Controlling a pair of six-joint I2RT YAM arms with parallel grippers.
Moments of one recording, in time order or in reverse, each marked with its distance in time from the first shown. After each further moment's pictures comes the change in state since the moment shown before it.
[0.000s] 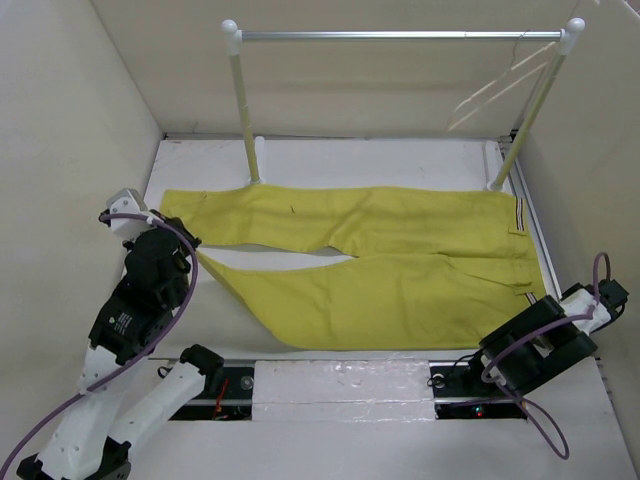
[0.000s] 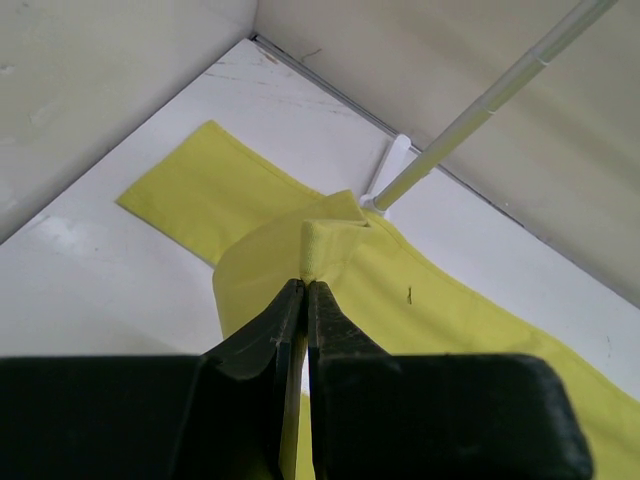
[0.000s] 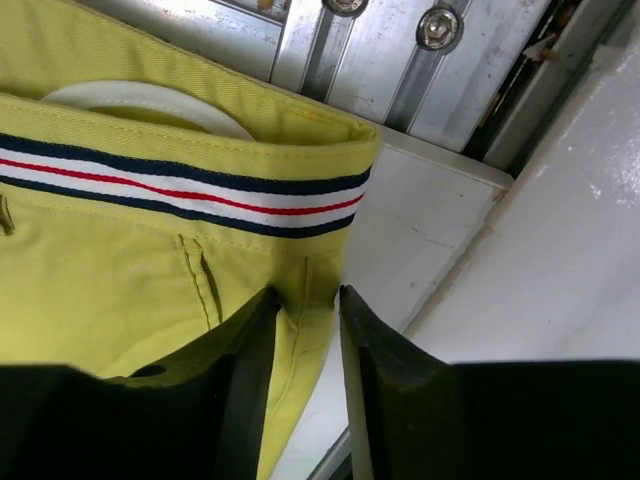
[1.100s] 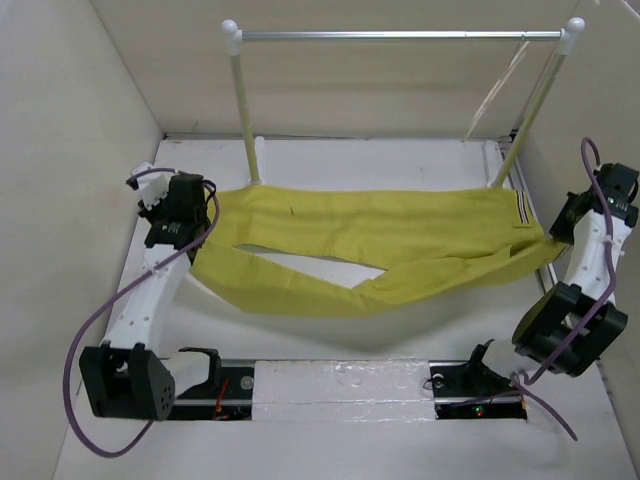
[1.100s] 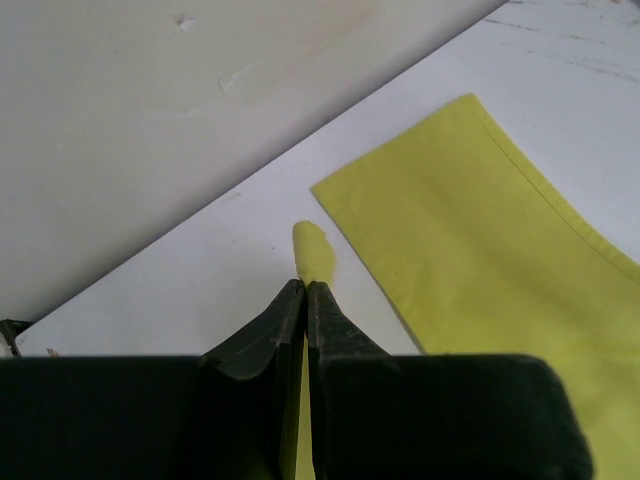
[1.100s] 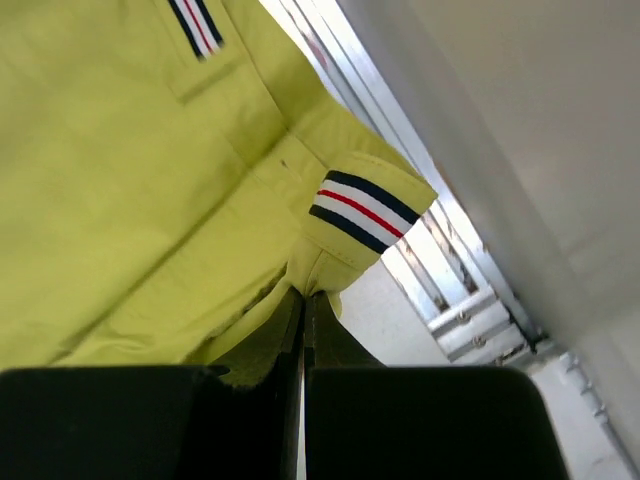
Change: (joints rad) left arm 0.381 0.489 -0.103 0.204 -0.105 0.069; right arm 0.468 0.188 0.671 -0.111 0.061 -0.189
